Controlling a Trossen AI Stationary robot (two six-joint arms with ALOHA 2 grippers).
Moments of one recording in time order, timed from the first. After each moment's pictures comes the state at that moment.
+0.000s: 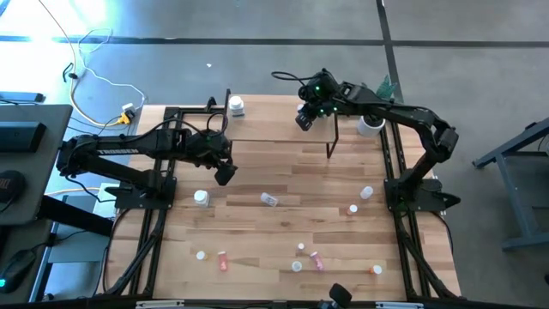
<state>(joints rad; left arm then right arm) 0.24 1.12 0.99 -0.80 -0.11 -0.52 -0.56 1.65 1.44 -0.60 0.01 0.05</state>
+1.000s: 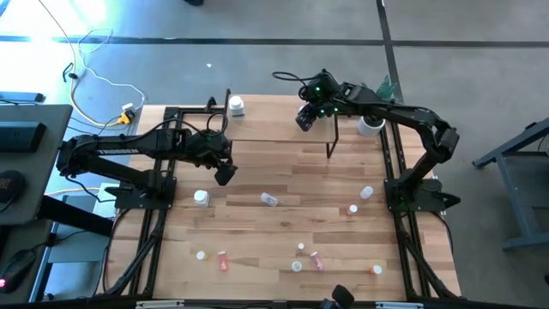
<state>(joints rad) 0.24 1.12 0.99 -0.80 -0.11 -0.52 -0.56 1.64 1.44 -0.62 0.00 0.11</state>
